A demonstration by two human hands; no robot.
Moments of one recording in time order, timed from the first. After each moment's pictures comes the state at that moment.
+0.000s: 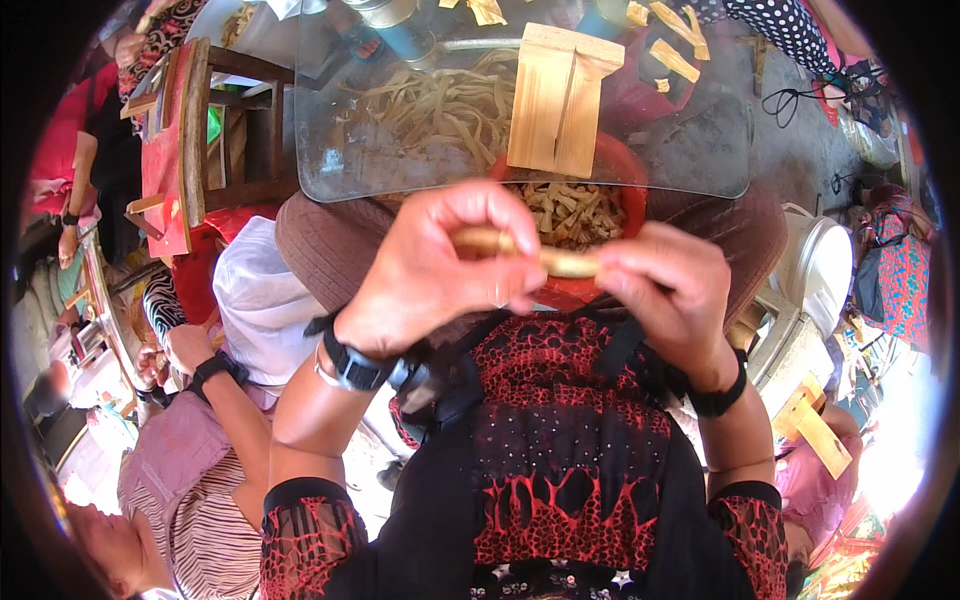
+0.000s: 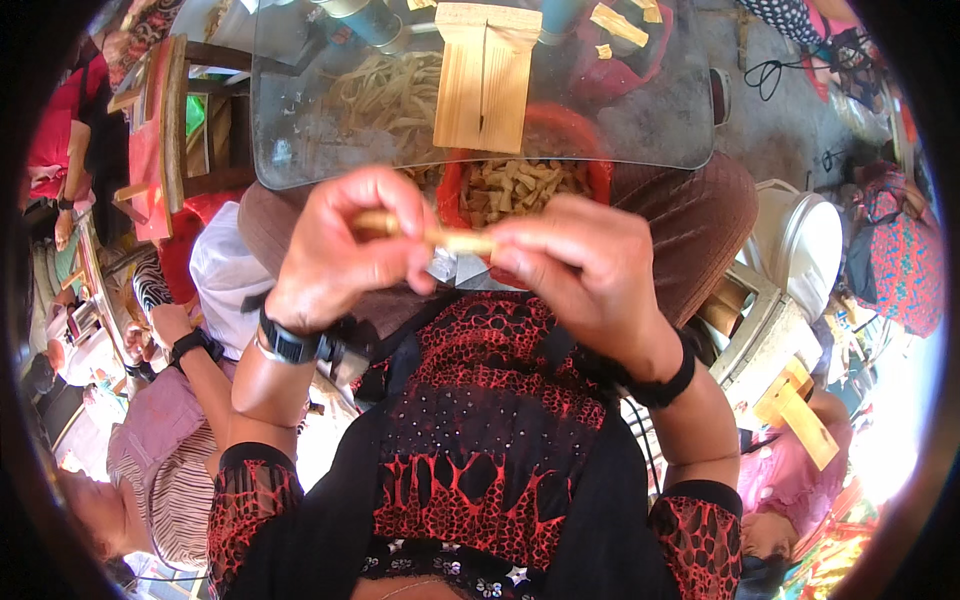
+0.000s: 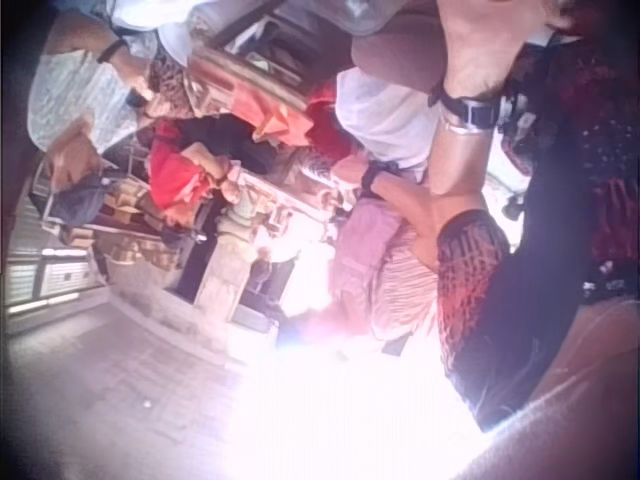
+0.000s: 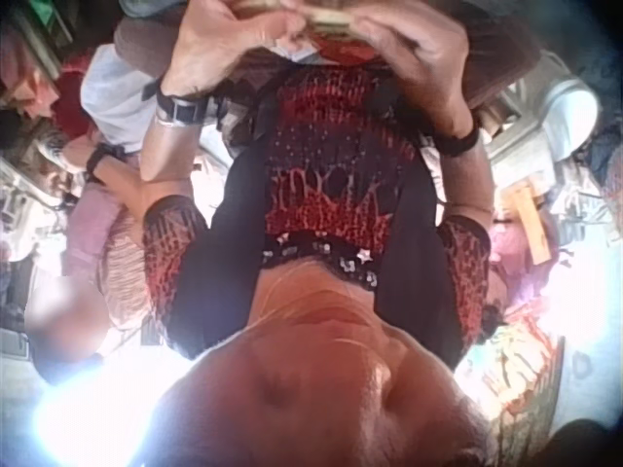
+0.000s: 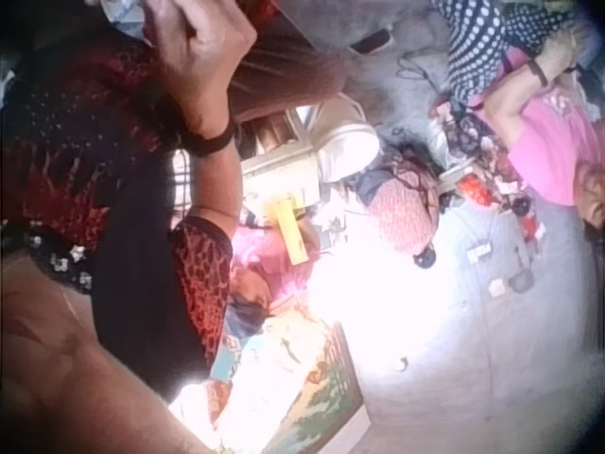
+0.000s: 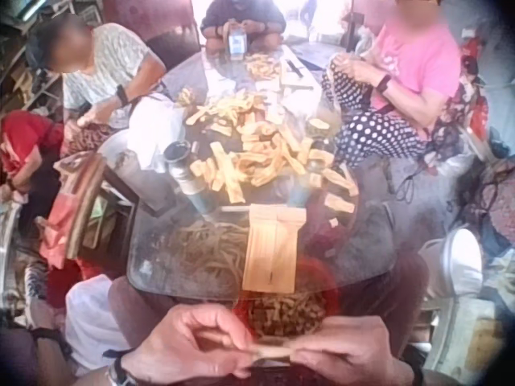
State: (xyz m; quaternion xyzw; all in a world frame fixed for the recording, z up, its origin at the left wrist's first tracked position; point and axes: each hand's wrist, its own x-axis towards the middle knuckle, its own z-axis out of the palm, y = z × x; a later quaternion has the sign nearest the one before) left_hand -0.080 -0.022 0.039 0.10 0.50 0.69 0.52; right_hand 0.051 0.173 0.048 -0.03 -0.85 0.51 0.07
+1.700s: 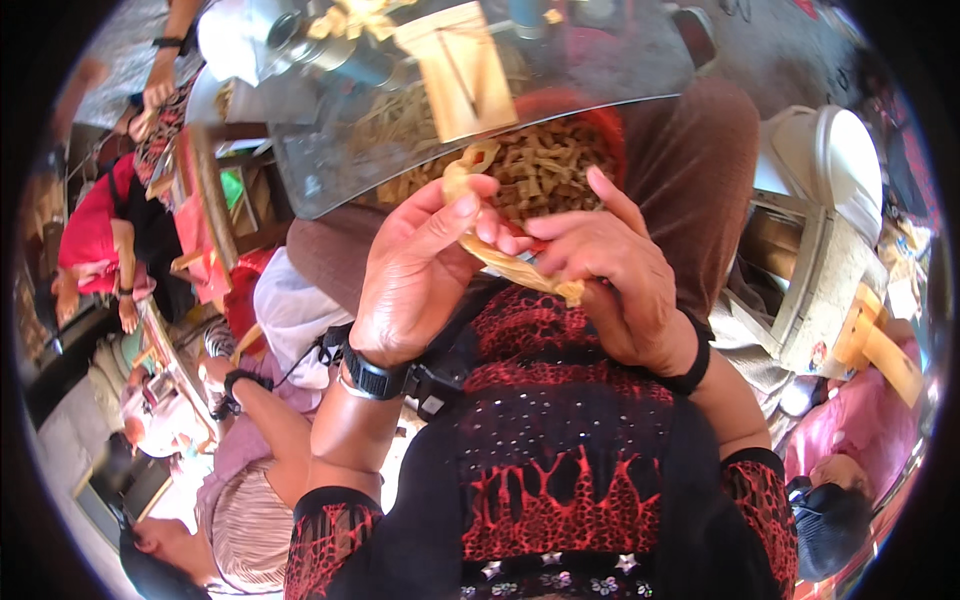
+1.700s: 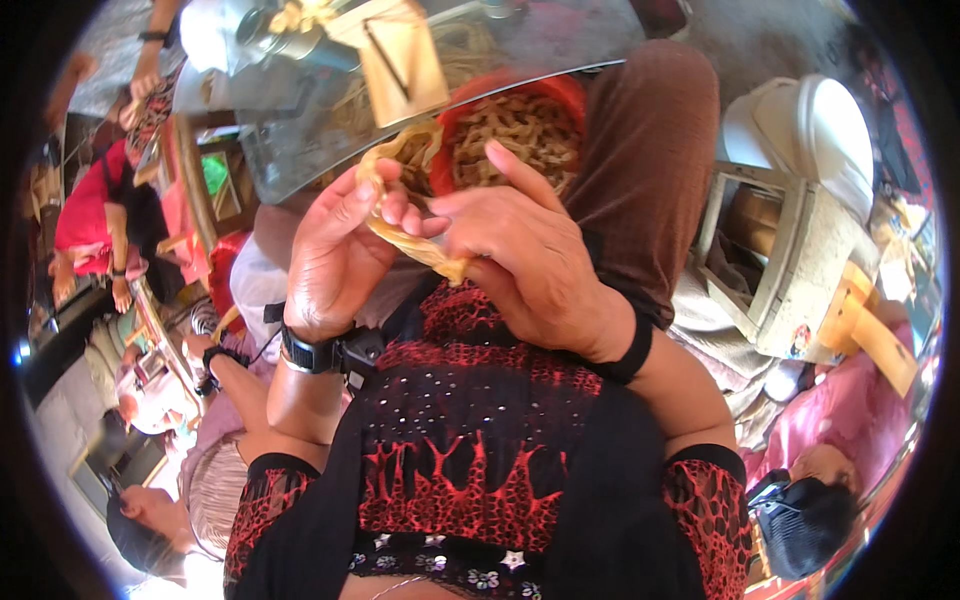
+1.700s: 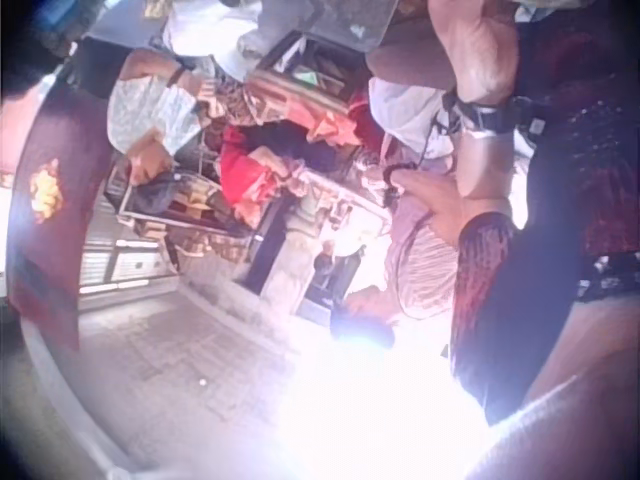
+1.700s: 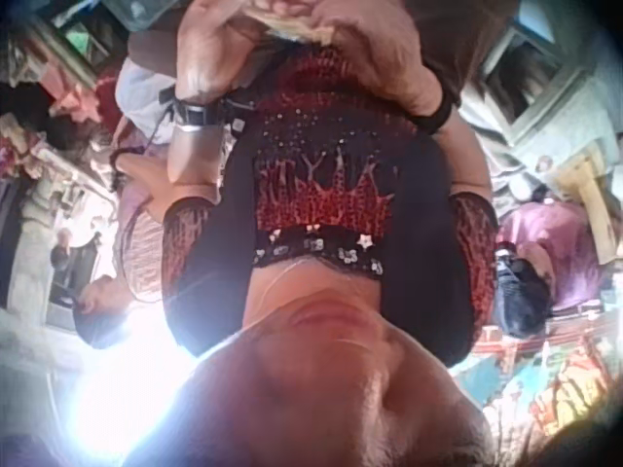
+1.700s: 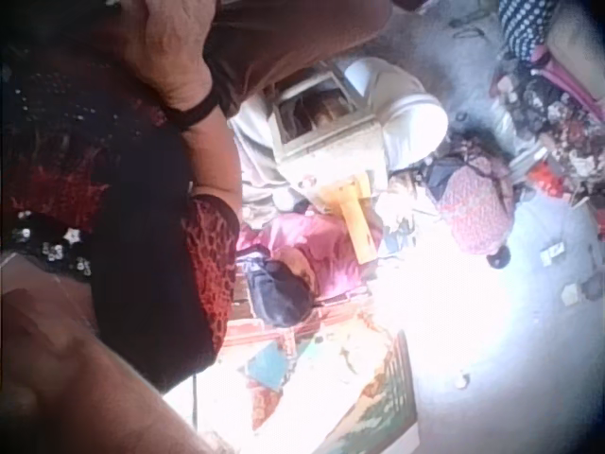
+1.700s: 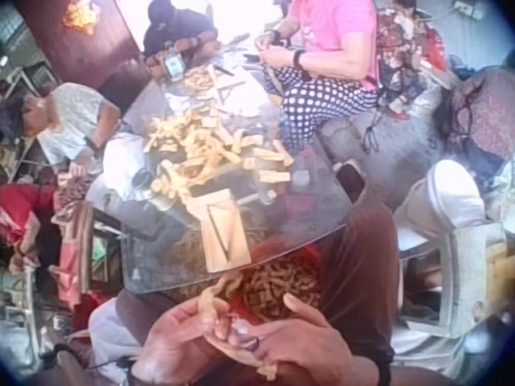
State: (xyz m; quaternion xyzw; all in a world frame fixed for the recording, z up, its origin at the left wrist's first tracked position) left_hand -0.028 0.005 0.063 -0.07 0.41 0.72 0.55; right_hand 0.123 0.153 0.030 0.04 -0.81 0.54 0.24
